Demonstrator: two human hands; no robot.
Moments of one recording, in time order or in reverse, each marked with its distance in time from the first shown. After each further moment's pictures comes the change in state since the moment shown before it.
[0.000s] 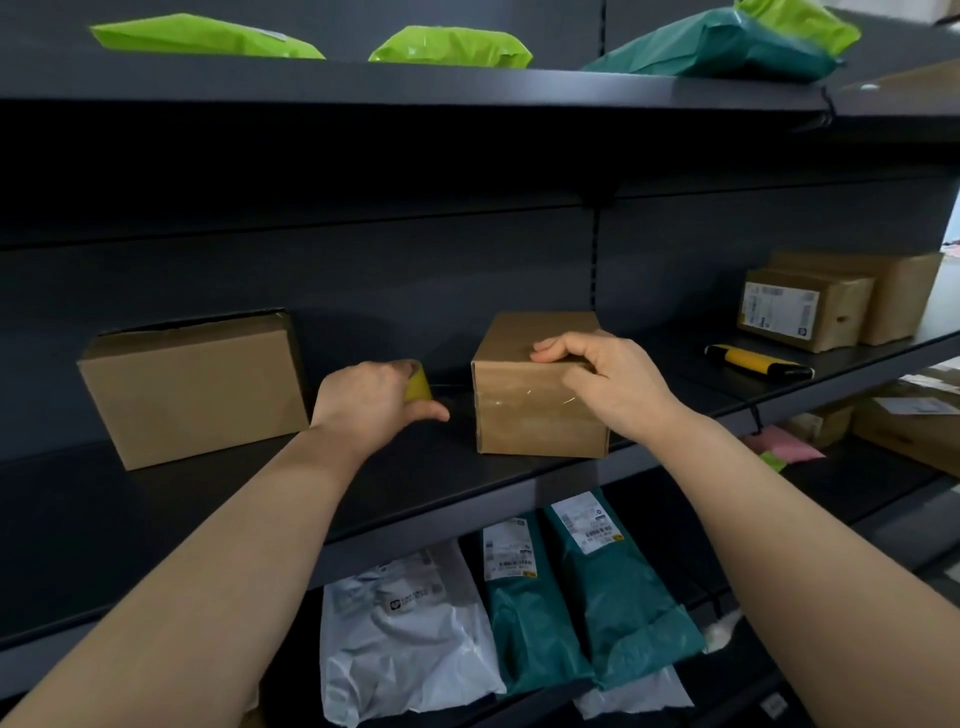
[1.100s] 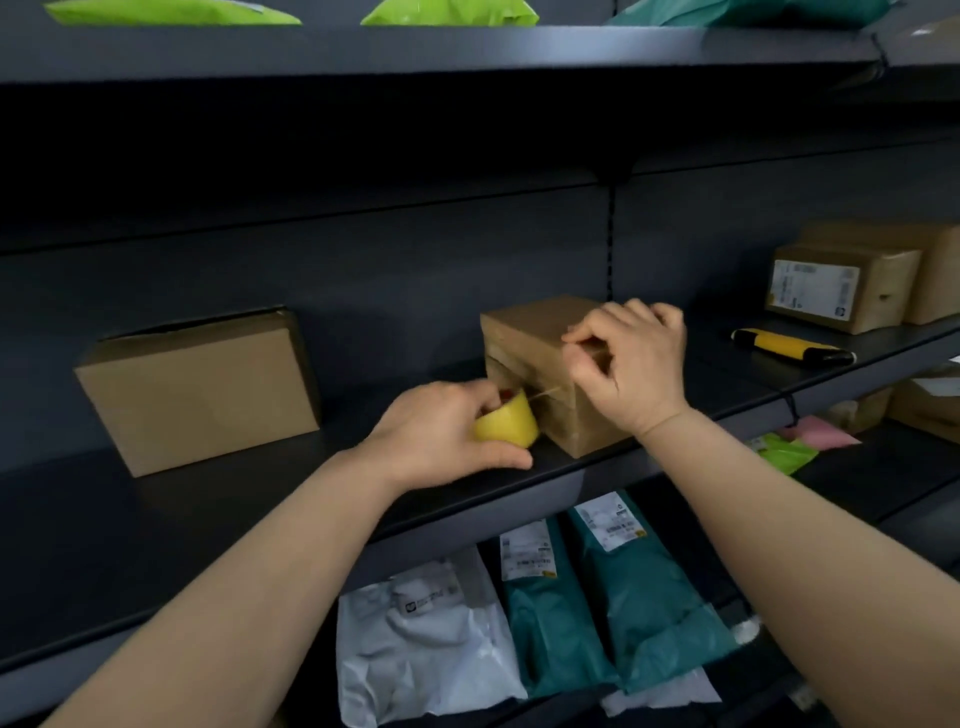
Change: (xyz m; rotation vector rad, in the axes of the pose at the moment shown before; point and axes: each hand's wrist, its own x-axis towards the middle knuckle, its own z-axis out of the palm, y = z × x) left_hand -0.015 0.040 -0.011 -0.387 -0.225 0.289; right_hand 0.020 0.030 0.023 -0.457 0.481 -0.215
